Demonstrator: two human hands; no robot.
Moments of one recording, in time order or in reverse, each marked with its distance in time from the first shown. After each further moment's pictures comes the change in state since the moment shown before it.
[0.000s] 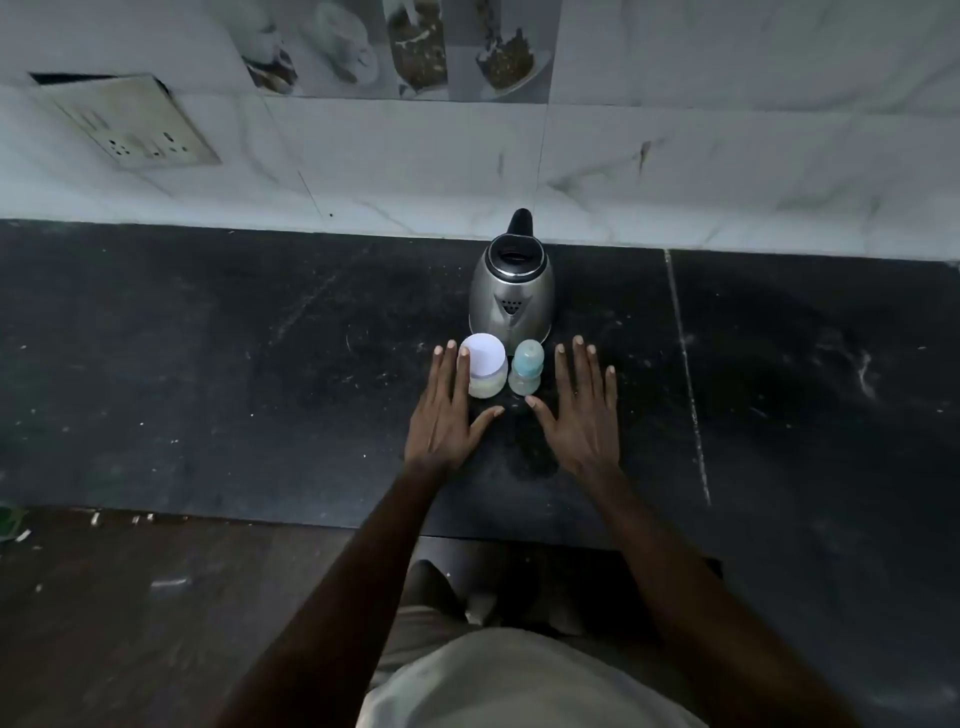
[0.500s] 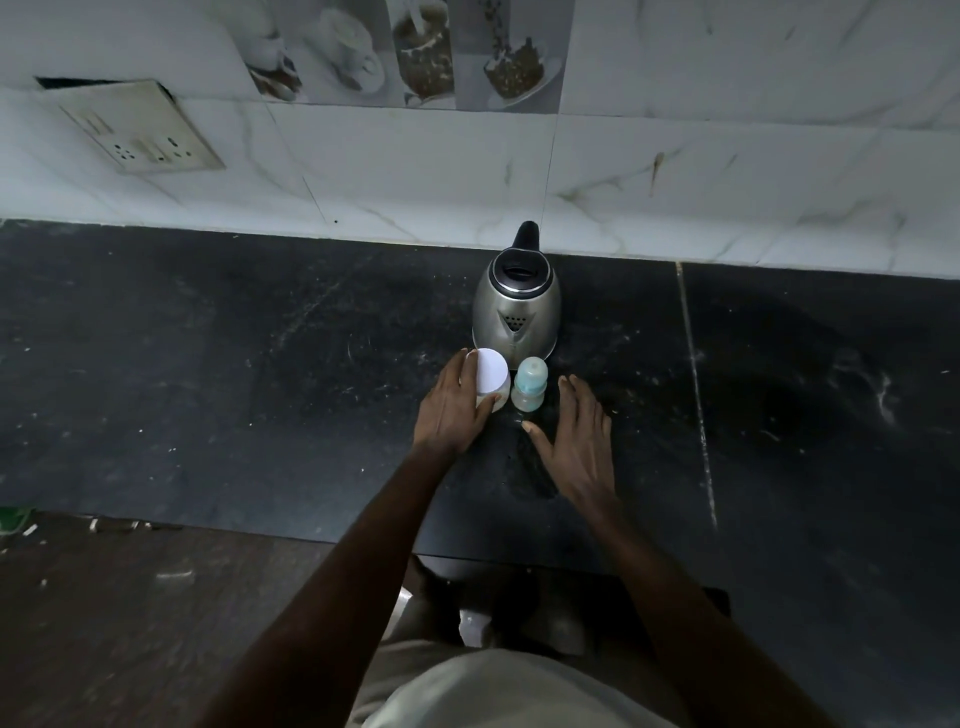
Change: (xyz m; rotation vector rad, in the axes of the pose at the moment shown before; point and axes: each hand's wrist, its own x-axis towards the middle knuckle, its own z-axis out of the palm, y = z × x) left_hand 0.049 0.008 -0.007 -0.050 -0.275 -0.218; right_hand -0.004 -0.002 0.022 0.125 0.031 0.084
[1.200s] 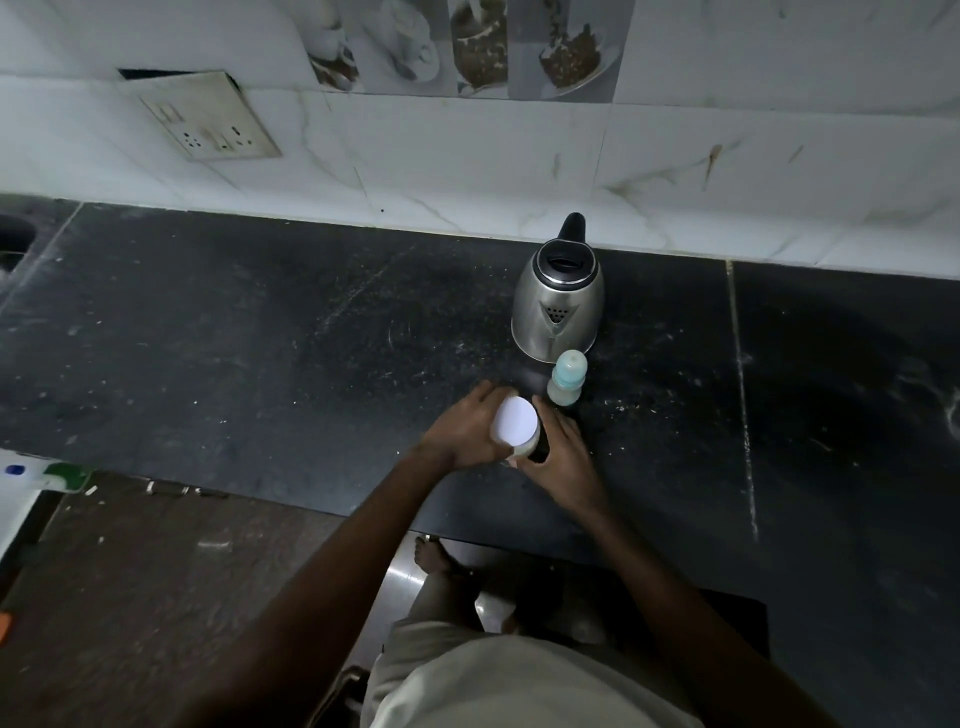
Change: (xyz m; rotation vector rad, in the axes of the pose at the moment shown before) left_hand -0.038 -0.022 -0.028 -0.073 -0.249 0.130; right_hand -0.020 -0.041 0.032 0.509 -0.337 0.022
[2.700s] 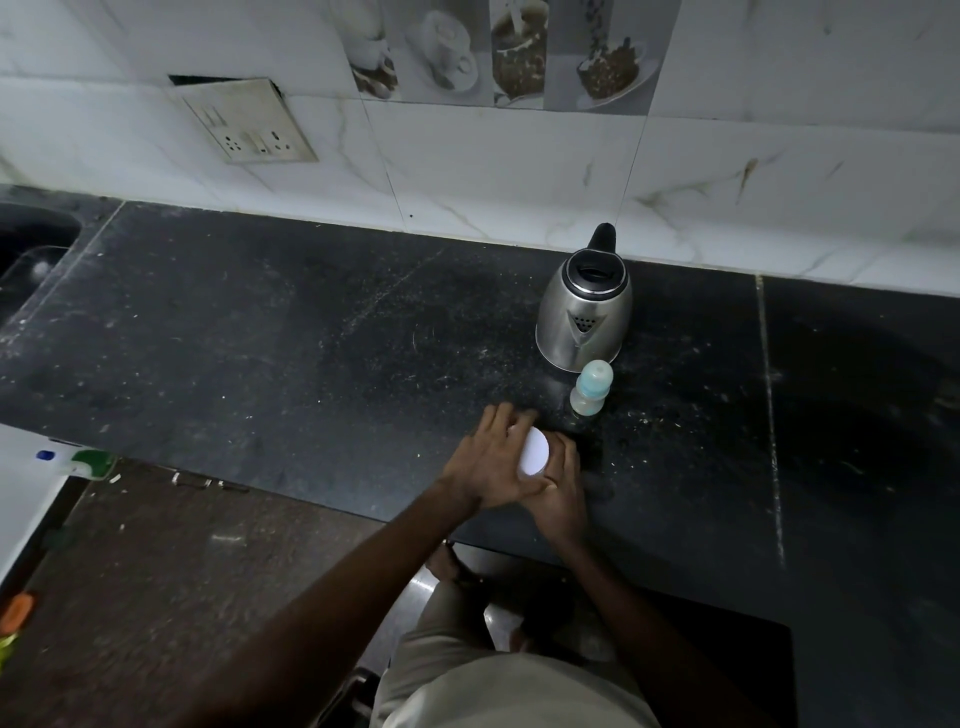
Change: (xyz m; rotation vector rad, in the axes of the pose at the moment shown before) left_hand -0.036 0.015 0.016 0.179 0.063 0.015; right_hand -0.028 -0.018 0.058 0.051 0.224 0.048
